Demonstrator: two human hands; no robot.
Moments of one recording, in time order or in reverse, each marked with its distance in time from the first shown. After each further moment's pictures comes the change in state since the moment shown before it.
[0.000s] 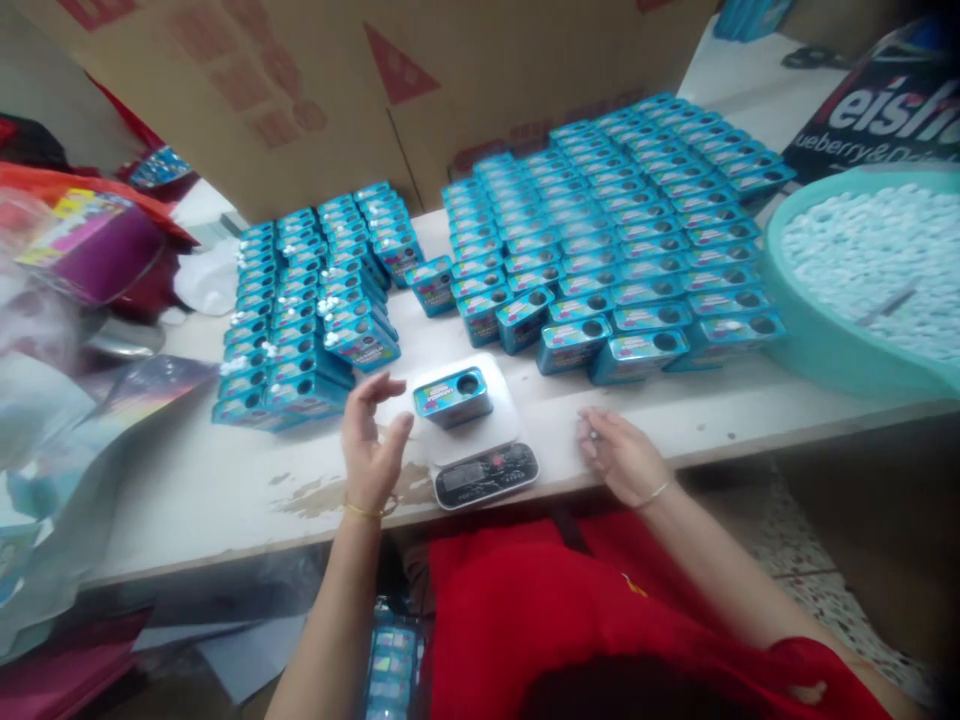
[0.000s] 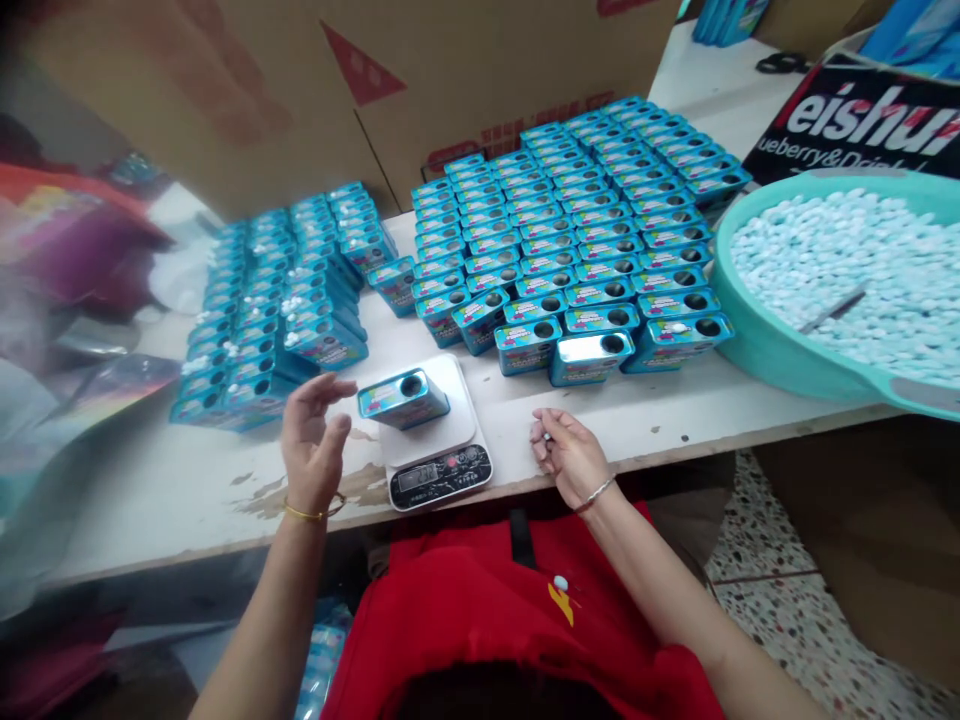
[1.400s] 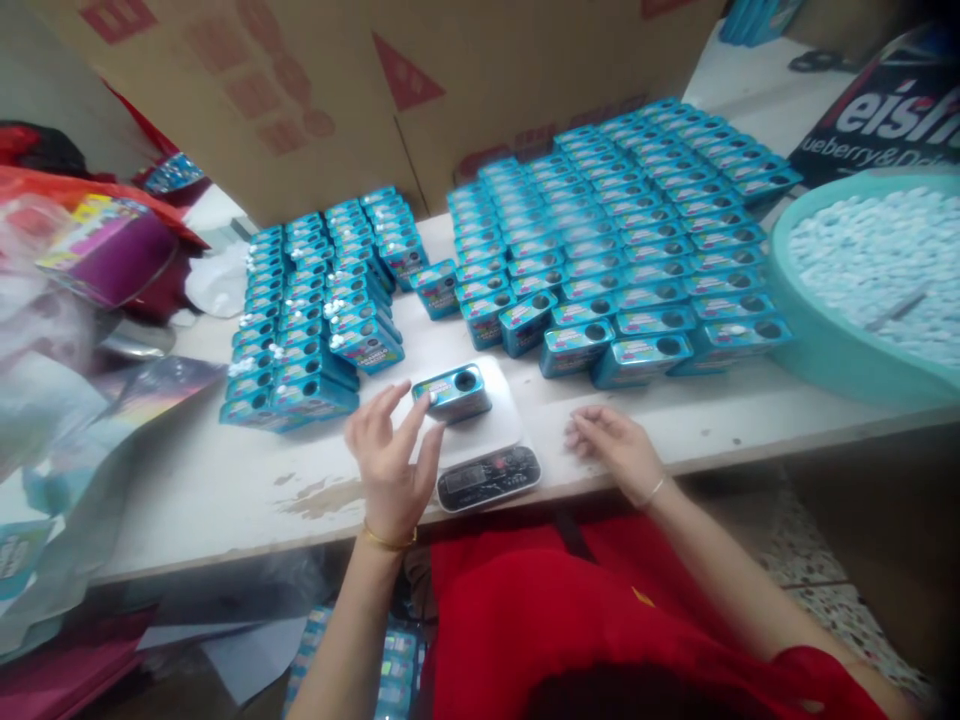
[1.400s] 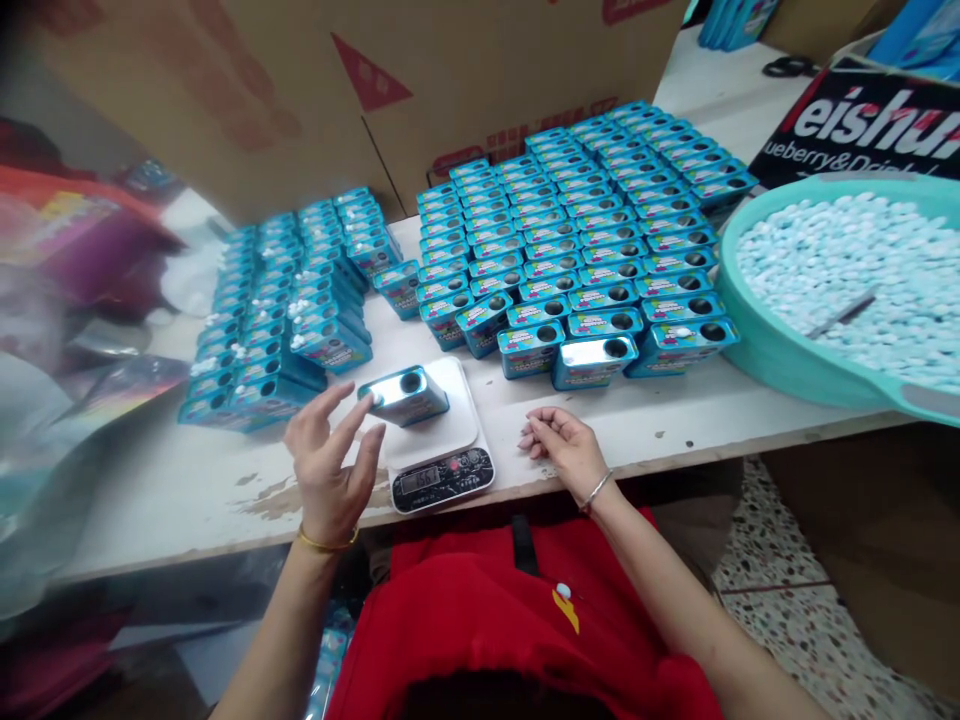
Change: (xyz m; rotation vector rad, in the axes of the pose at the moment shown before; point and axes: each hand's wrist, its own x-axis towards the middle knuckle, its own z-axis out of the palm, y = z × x) left_hand -0.015 0.040 0.009 0.706 -0.014 0.312; right_hand 0.009 0.001 -0.002 -0.398 -0.050 -0.192
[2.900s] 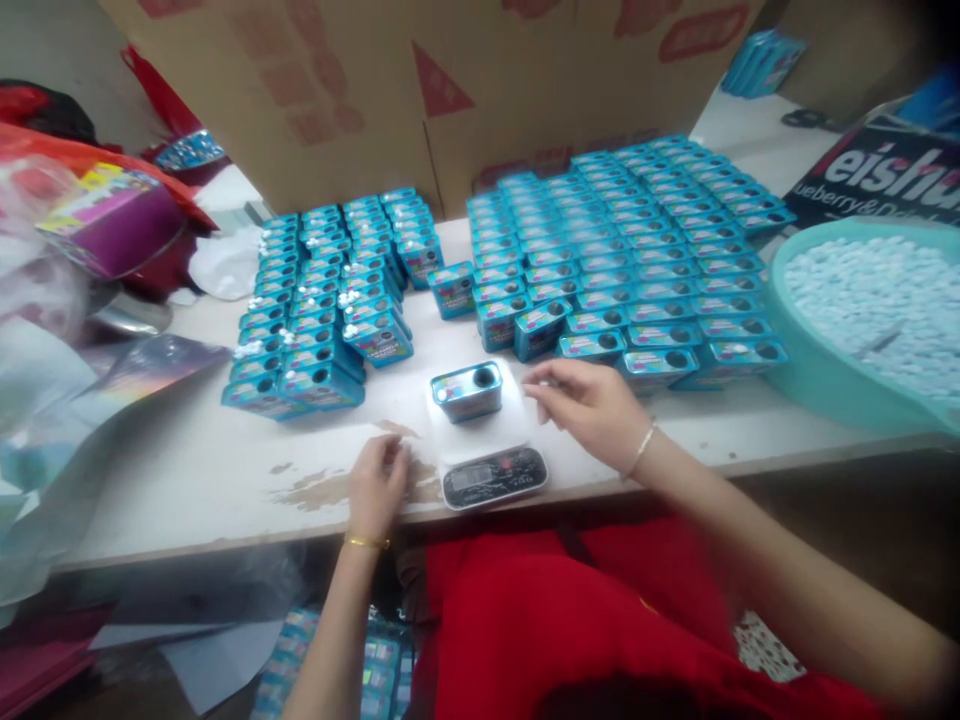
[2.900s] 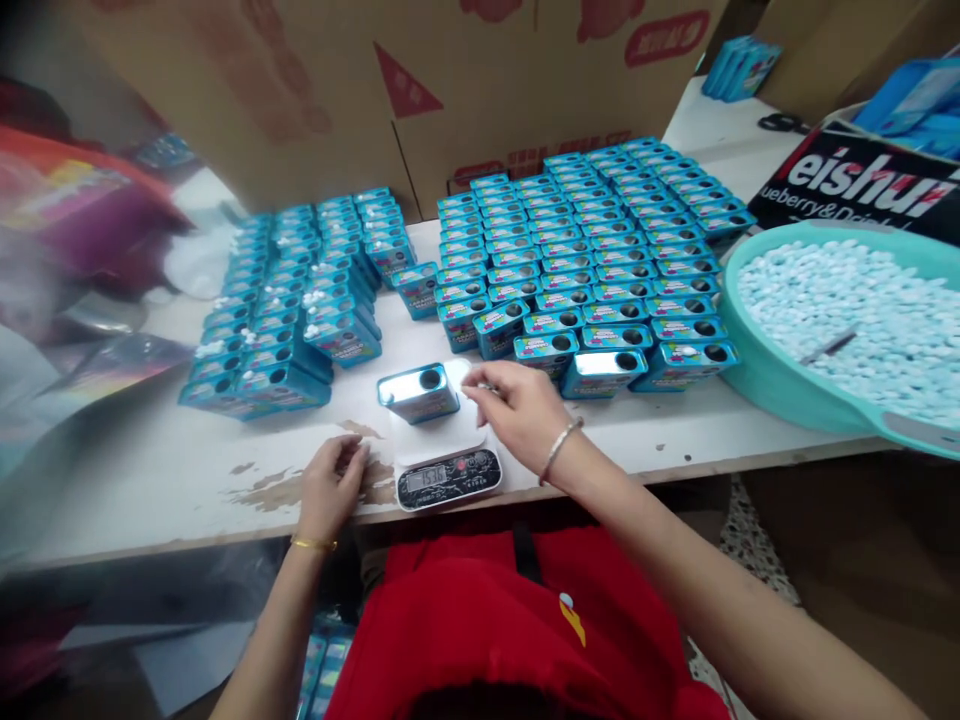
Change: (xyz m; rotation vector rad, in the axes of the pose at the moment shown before) left_hand -0.075 -0.070 0.019 -0.216 -0.250 -0.513; right_hand -0.008 -0.096 0.069 -0.545 -0.266 -0.523
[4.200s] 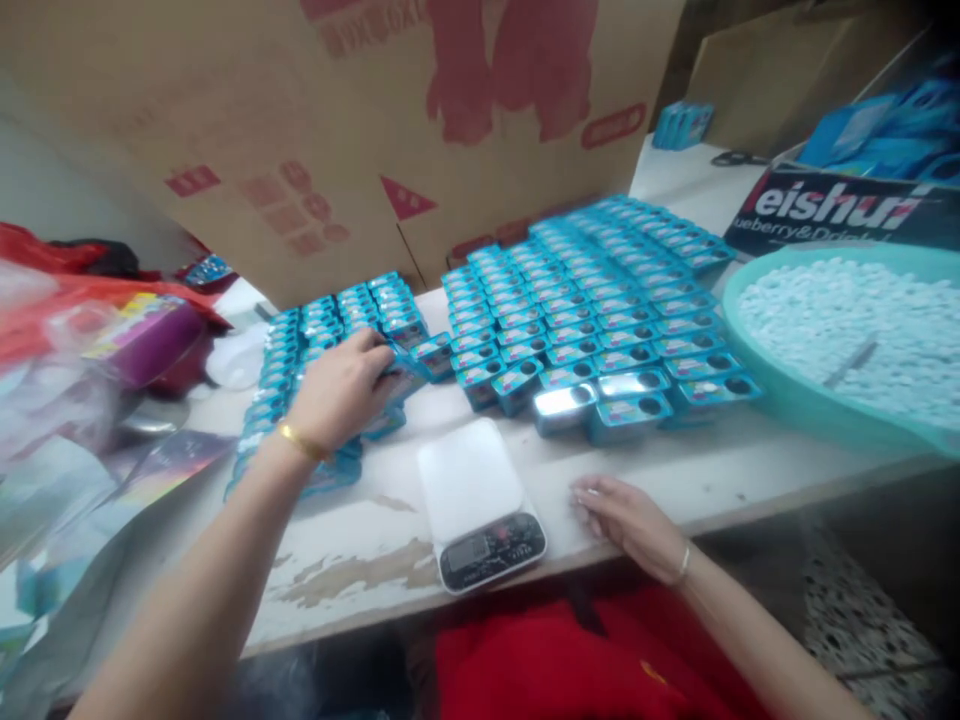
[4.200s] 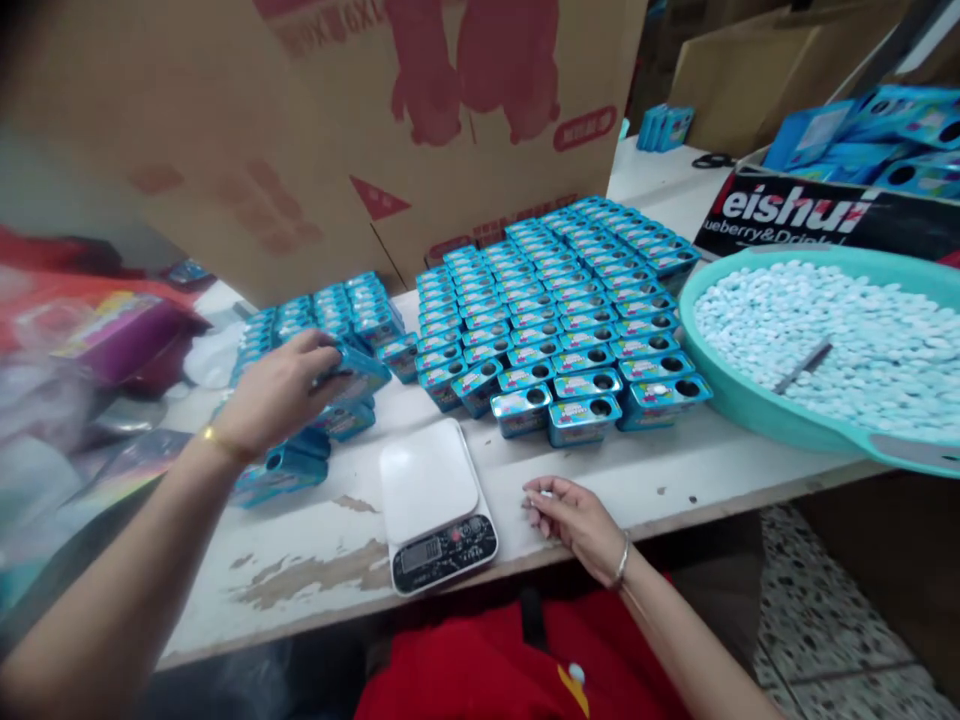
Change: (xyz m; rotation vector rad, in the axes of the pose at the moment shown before) left_hand 0.193 0.155 -0.083 0.767 -0.179 0.706; right_hand -0.063 0.102 -0.014 0.825 0.086 0.637
